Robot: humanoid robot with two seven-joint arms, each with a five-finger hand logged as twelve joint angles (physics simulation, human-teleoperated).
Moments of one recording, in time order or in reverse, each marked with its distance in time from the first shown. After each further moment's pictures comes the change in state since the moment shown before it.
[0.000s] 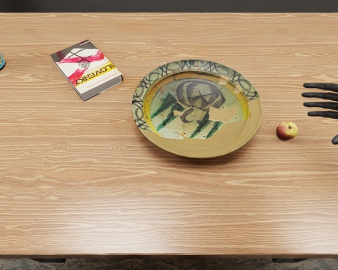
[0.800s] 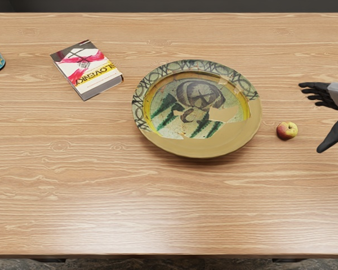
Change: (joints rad) left arm 0.000 0.000 0.000 0.000 0.000 0.000 0.000; right arm -0.006 0.033 0.040 0.253 -0.614 -0.474 -0.003
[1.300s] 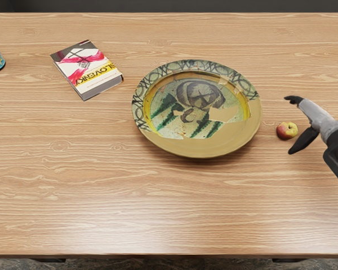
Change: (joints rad) left arm 0.000 0.000 0.000 0.000 0.000 0.000 0.000; right arm -0.168 0.357 -0.038 -0.020 -0.532 -0.581 -0.283
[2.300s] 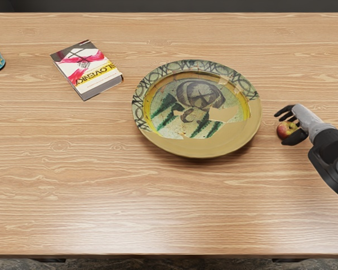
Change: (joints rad) left arm -0.001 0.000 0.000 0.000 0.000 0.000 0.000; right arm 0.005 0.122 0.002 -0.123 0.000 0.005 -0.068
